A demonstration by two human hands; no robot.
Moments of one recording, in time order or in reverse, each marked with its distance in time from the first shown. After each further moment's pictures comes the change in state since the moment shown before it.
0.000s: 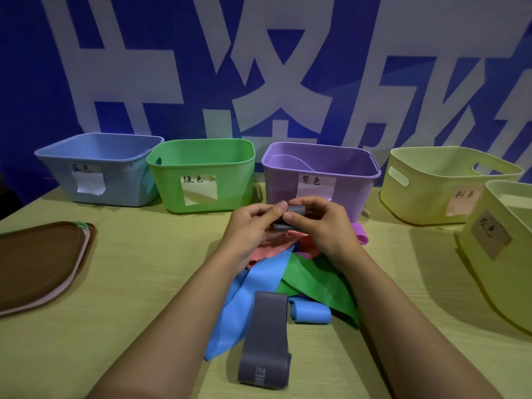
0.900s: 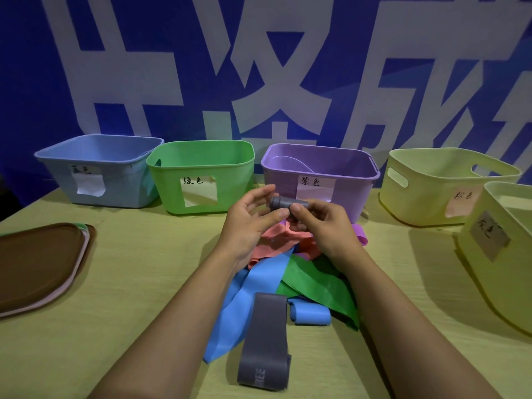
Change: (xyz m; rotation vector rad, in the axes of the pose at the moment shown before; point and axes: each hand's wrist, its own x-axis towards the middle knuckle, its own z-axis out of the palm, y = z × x) left_hand 0.001 0.005 0.000 0.053 0.004 0.186; right_hand -0.001 -0.002 -0.002 -0.019 -0.030 -0.035
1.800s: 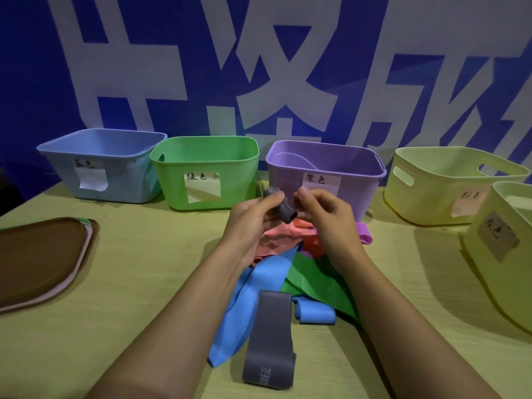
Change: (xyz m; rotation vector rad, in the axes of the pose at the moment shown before) left_hand -0.004 0.012 0.006 -0.054 0.066 -0.171; right_hand -0.006 -0.014 0.015 0.139 0.108 -0.056
